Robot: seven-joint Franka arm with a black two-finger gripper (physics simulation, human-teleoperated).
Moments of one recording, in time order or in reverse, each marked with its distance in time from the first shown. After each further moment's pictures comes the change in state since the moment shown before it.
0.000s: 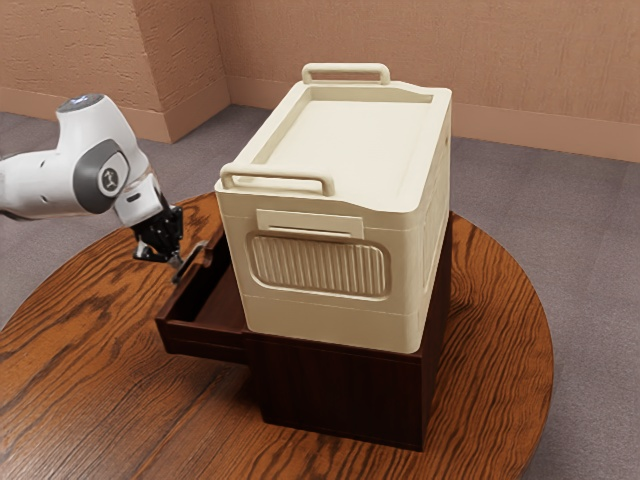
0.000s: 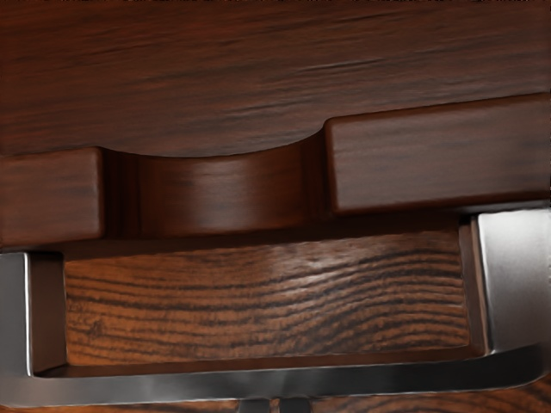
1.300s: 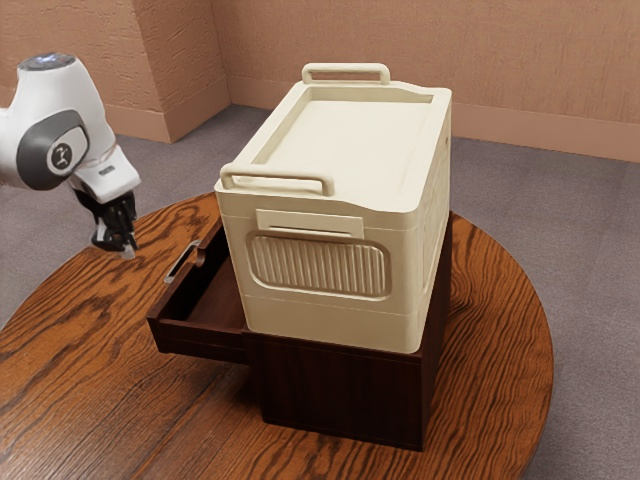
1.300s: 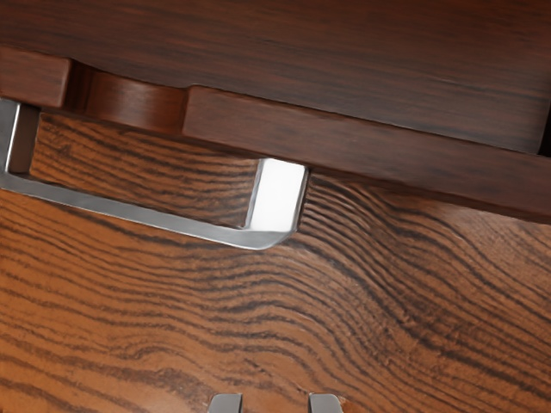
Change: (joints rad) arm -0.117 -0.266 0.116 -0.074 0.204 -0.221 -0.435
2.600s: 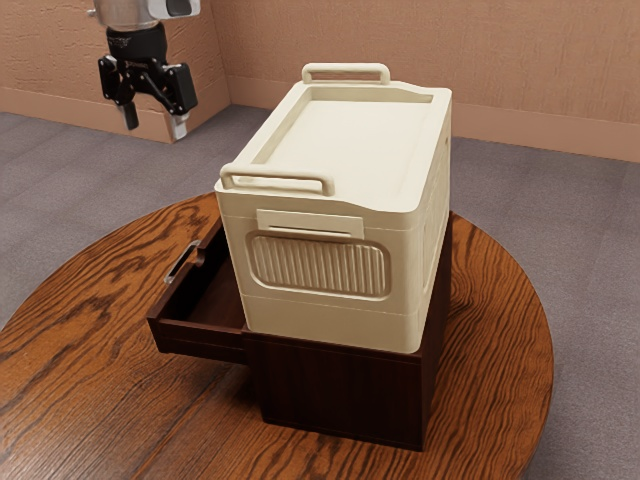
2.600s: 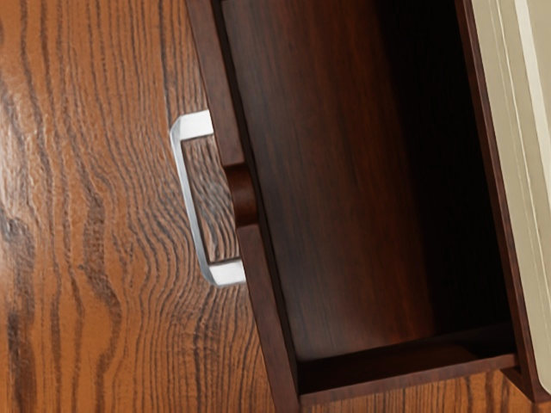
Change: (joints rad) arm -0.293 0.383 0.151 0.997 -0.041 -0.827 -1.251
